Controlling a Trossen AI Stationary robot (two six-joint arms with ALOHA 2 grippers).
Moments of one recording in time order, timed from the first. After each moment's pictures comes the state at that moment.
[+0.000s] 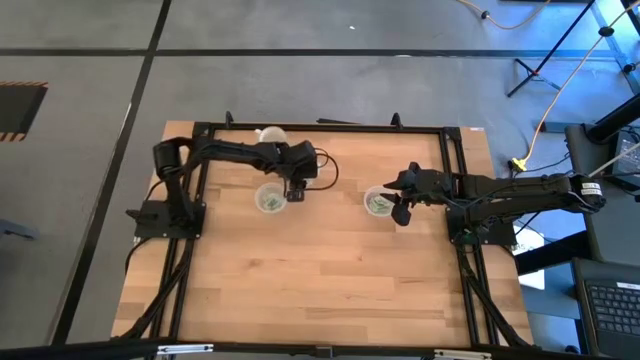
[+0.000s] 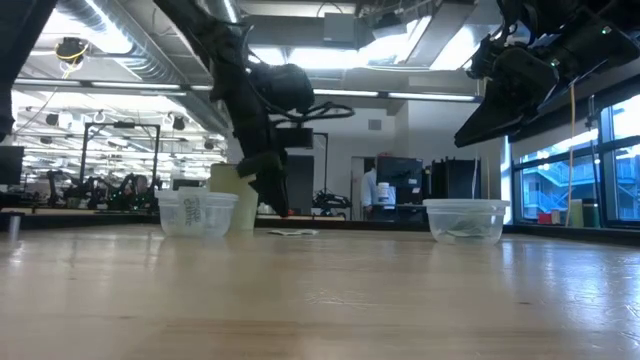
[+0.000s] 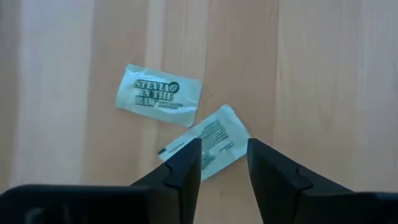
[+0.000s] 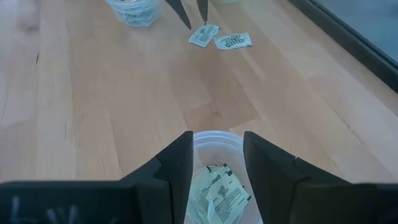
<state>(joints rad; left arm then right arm) 0.37 1.83 1.13 -0.41 -0.04 0.34 -0.09 0.87 0.47 -0.21 0.22 0.20</state>
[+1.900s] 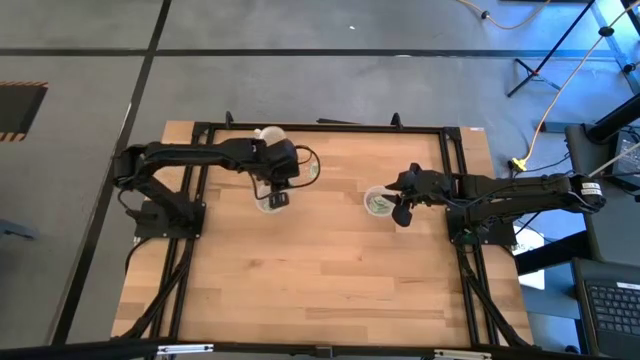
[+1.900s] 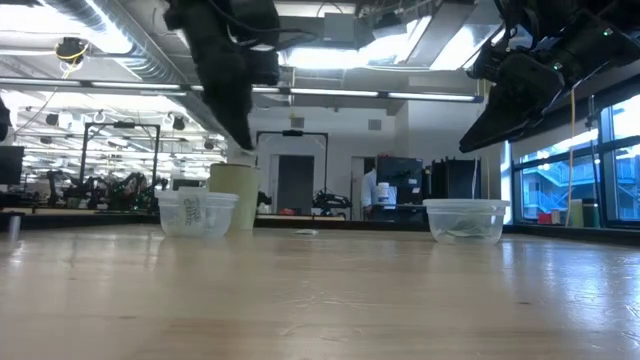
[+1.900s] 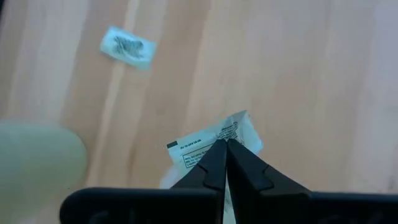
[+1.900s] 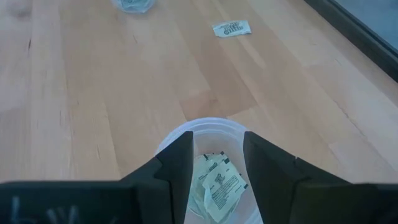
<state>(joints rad) 0.28 1.49 1.12 -0.76 0.03 0.05 -0.09 0.88 0.47 -0.26 0.22 0.20</state>
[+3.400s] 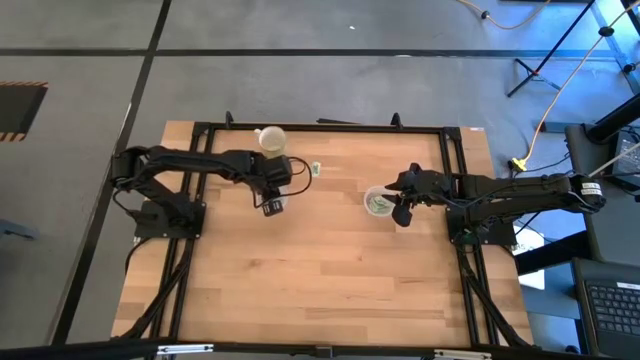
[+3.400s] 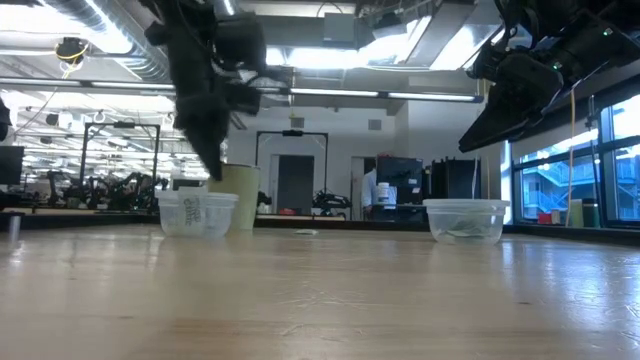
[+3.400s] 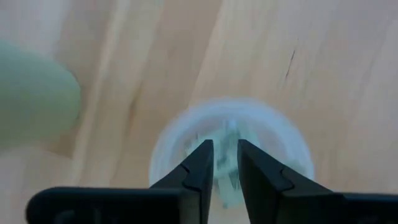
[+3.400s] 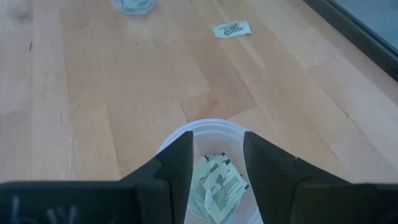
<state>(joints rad) 0.25 1.48 0.97 -0.74 -0.09 -0.08 -0.10 0.88 0.47 -0.25 0.22 0.21</state>
